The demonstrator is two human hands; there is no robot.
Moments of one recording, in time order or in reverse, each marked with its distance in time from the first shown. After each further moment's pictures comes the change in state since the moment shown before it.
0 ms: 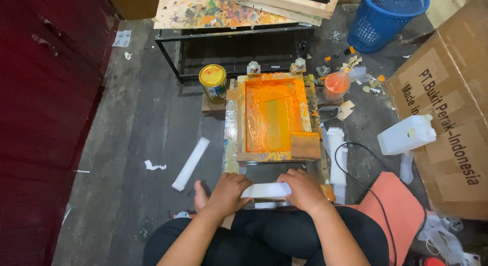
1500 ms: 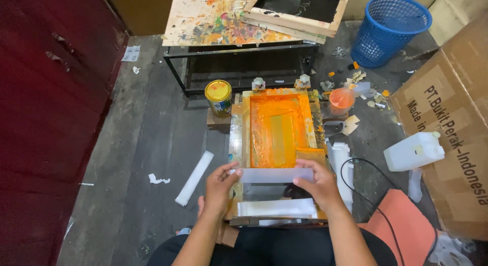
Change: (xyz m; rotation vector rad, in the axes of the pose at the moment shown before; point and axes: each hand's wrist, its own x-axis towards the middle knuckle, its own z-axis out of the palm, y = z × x) left_hand 0.034 0.016 -0.074 -1.374 0.717 -0.816; right_hand 0.016 0.021 -0.033 1.243 0.534 0.108
